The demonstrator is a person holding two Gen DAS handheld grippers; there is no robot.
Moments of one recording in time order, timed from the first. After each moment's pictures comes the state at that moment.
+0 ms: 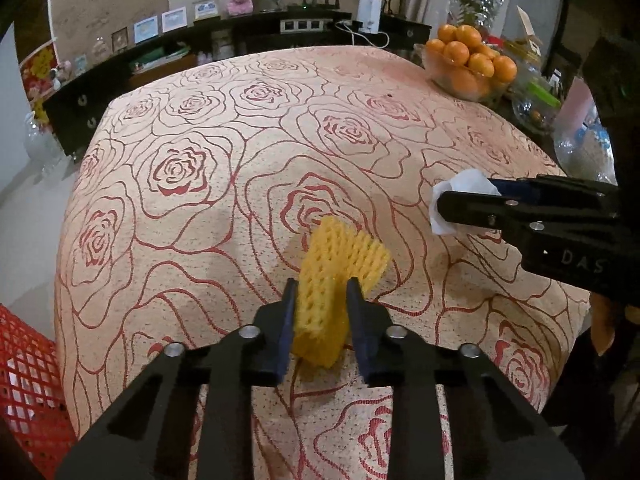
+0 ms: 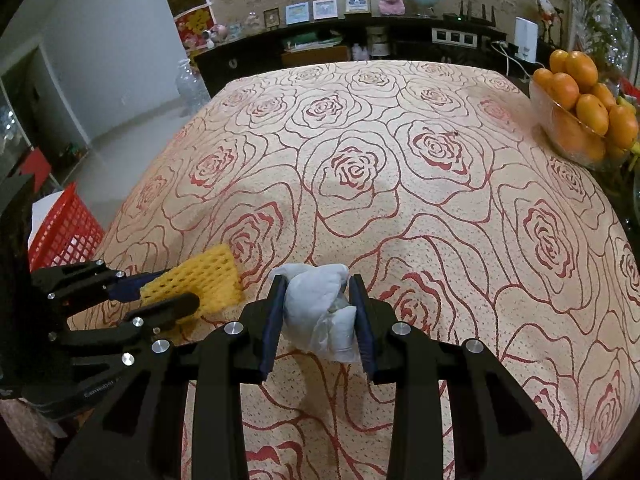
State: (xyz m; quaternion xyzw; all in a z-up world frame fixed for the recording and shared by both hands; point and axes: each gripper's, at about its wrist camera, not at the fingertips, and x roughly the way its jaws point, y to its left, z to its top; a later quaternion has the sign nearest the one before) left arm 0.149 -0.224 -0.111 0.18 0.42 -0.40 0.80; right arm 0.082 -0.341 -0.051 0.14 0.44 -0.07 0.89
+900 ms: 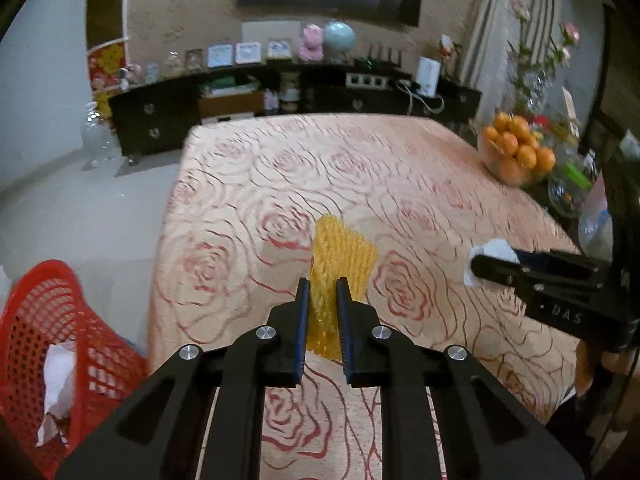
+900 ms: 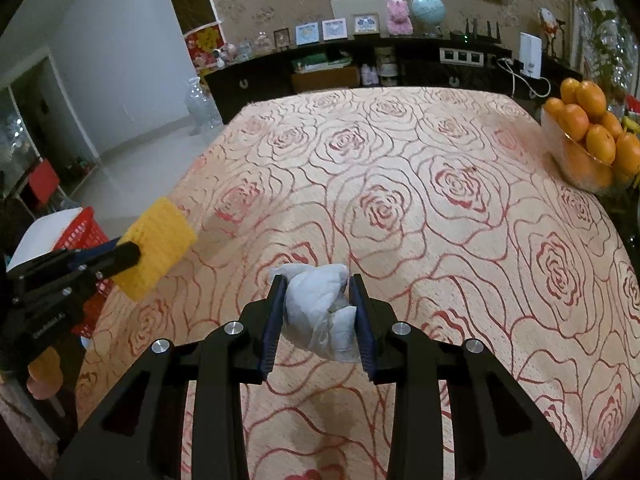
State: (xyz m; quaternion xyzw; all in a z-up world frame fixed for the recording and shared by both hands) left arm 0.173 -0.160 -0.046 0.10 0.36 -0.32 0.87; right arm 0.099 -0.324 -0.025 0.14 0.40 -0.06 0.90
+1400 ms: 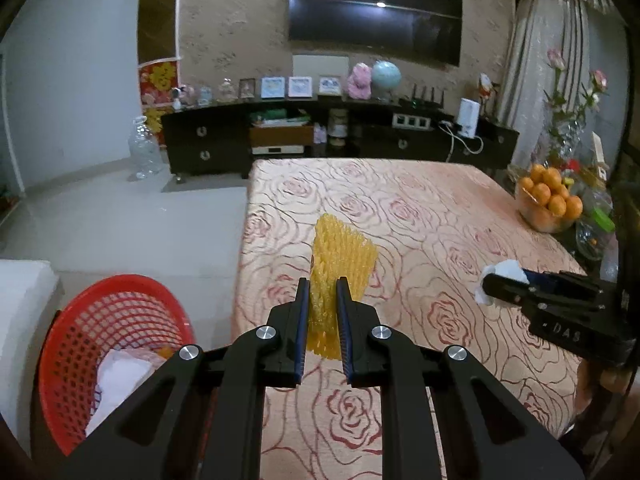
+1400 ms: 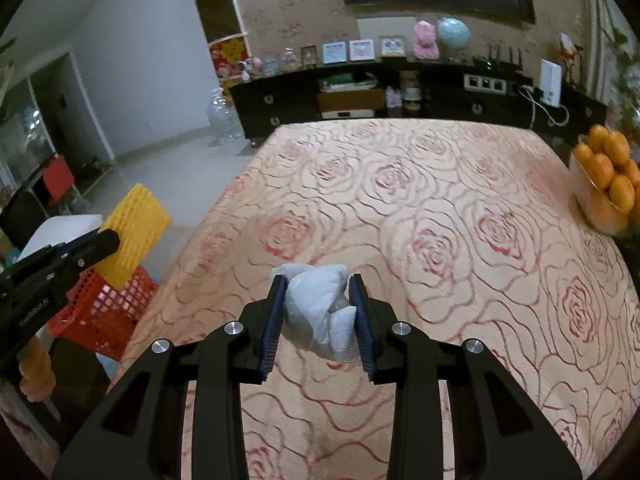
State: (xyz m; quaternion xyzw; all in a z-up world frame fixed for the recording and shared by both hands) left arm 0.179 -0.106 -0.007 0.07 0.31 -0.25 0.91; right arm 0.125 -0.283 0.004 0.12 0.37 -0.03 0.92
